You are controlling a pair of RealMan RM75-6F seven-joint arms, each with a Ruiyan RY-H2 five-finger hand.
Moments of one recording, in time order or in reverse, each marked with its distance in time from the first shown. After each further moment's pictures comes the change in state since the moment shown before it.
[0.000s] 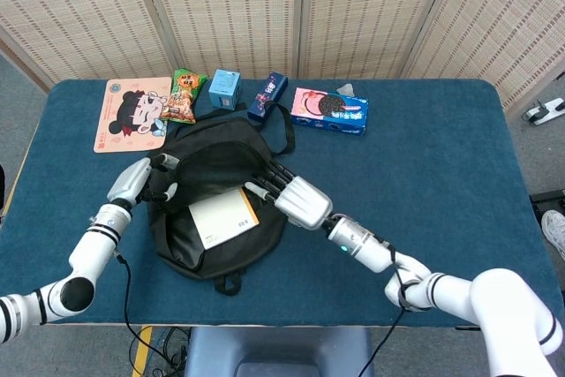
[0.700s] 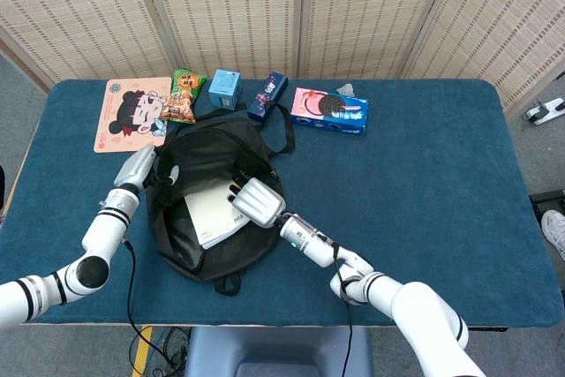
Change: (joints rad) left arm -0.093 -0.077 -0.035 0.145 -0.156 -0.040 0.062; right arm 0.199 -0.414 0.109 0.489 0.033 -0.159 0.013
